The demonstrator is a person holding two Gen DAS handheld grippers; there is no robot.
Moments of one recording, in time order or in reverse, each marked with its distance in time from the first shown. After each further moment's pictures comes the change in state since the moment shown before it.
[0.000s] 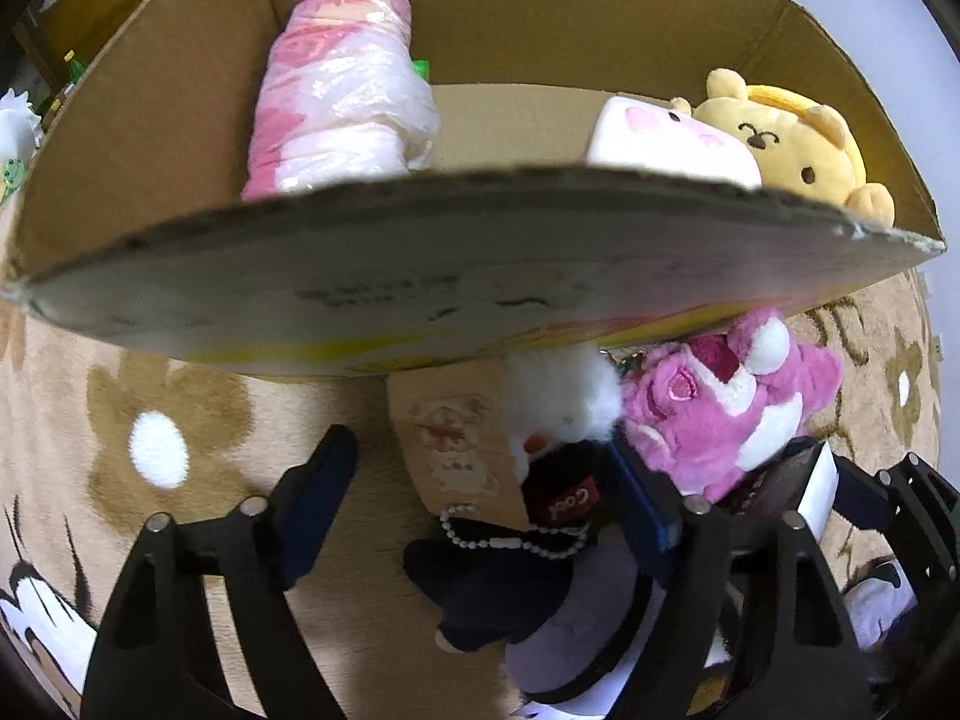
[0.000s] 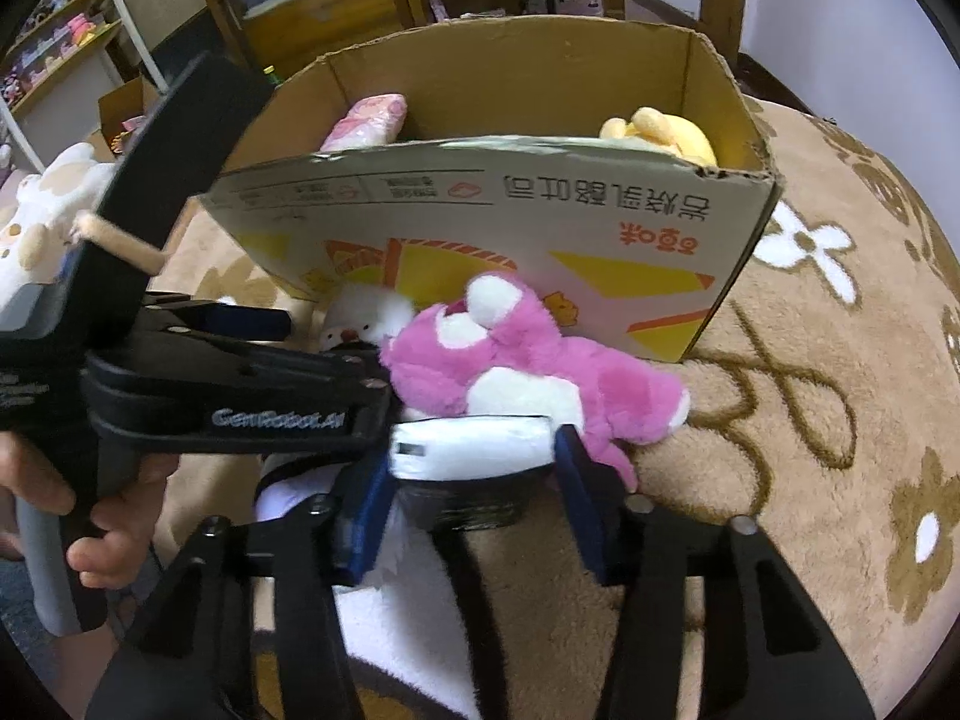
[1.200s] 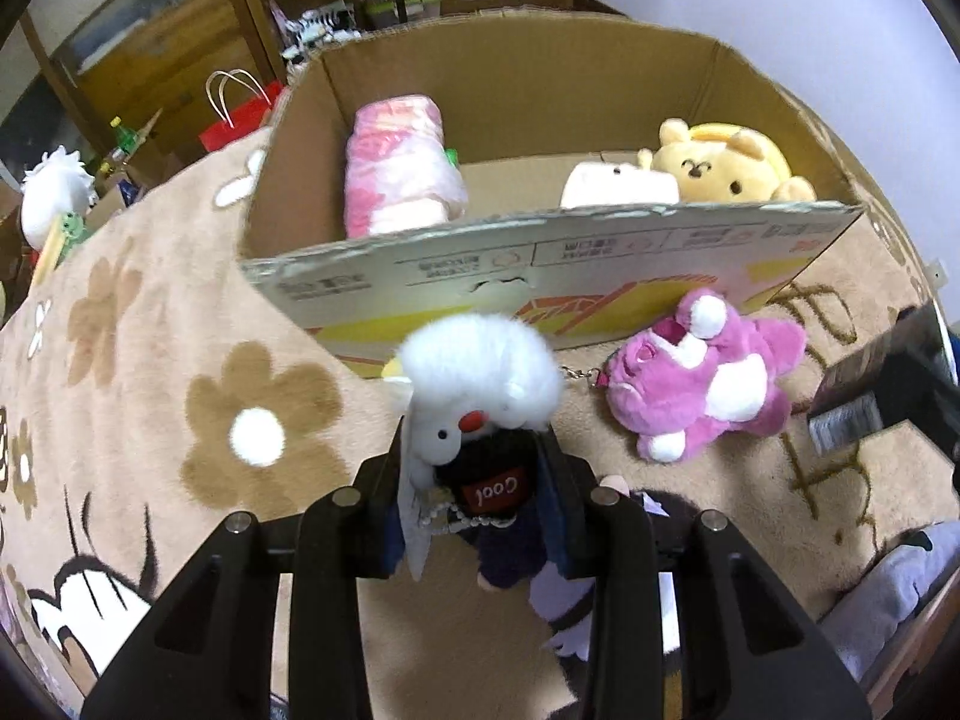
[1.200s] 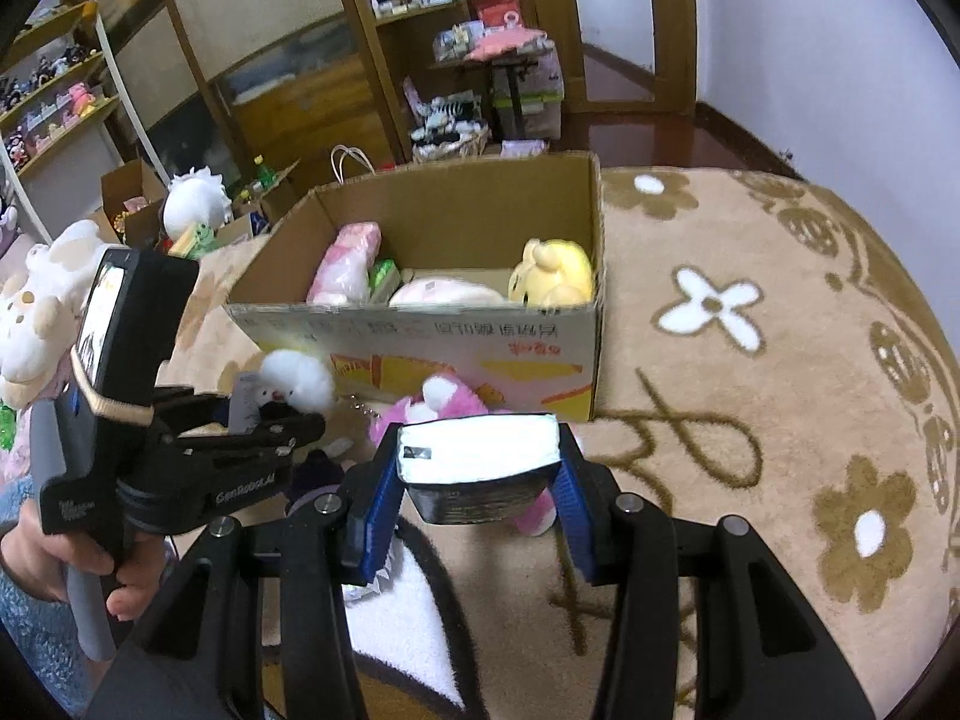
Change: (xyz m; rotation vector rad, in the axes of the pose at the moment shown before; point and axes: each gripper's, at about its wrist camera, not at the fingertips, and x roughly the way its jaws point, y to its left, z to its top) left arm -0.069 -0.038 -0.051 0.059 -0.185 0.126; right arm -0.087 -0.019 -0.002 0.078 -0.229 -0.037
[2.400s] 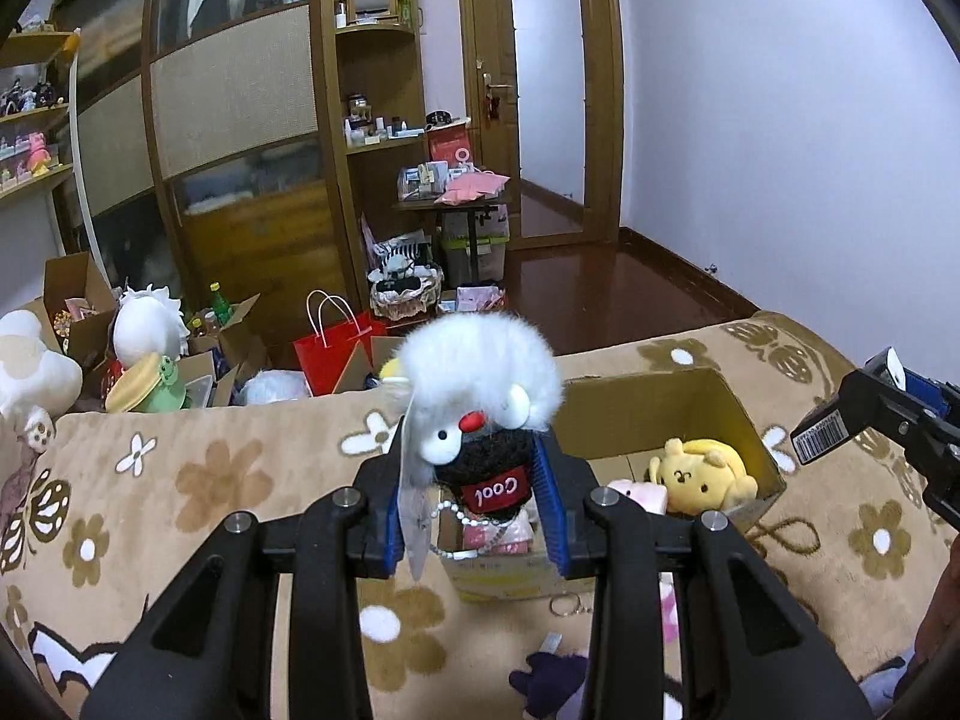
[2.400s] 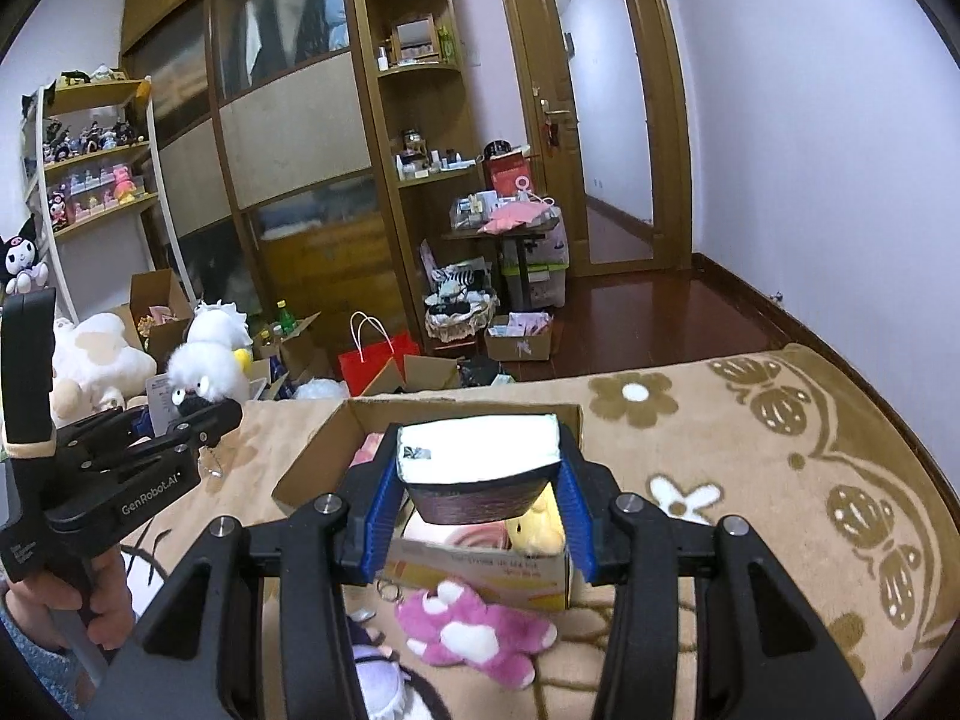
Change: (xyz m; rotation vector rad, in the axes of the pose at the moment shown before) left arm -0.127 0.049 0.040 -0.090 -0.583 0.109; right arm -0.061 0.008 0.058 -0.048 -0.379 0.011
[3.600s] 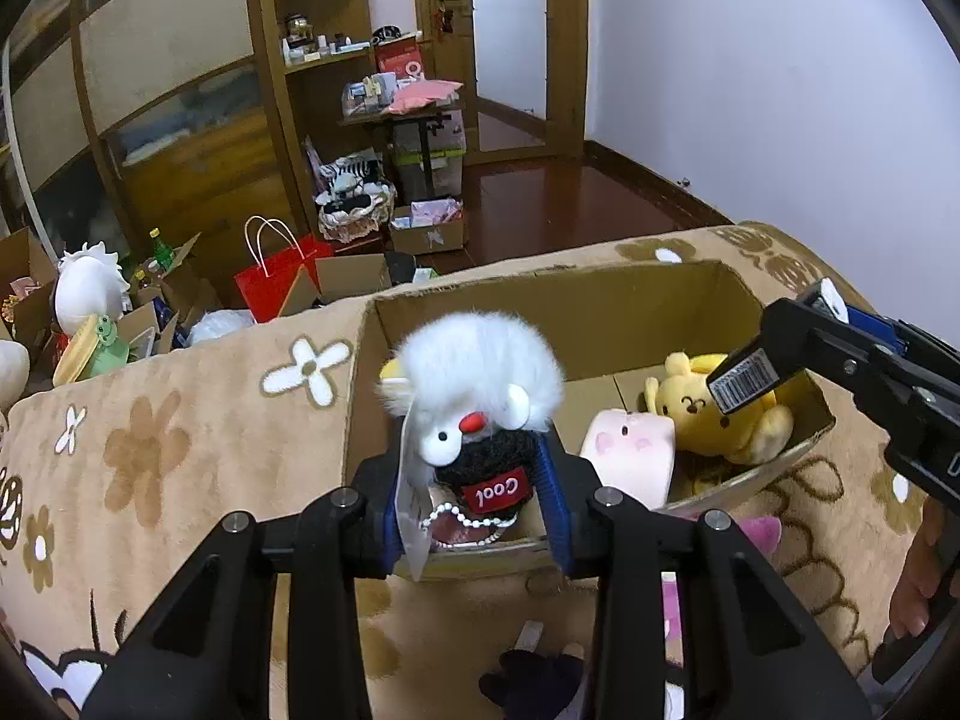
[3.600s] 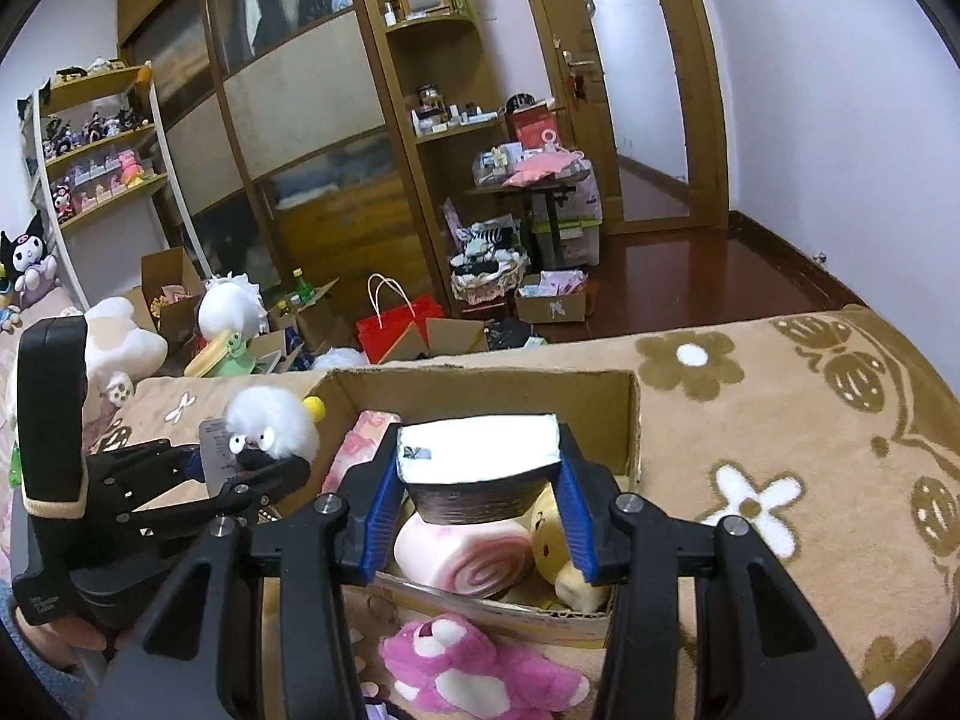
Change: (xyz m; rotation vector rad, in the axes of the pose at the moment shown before) left arm 0.089 -0.026 -0.032 0.061 0.216 -0.090; right arm 0.084 -0.013 -0.021 0.032 0.114 0.090
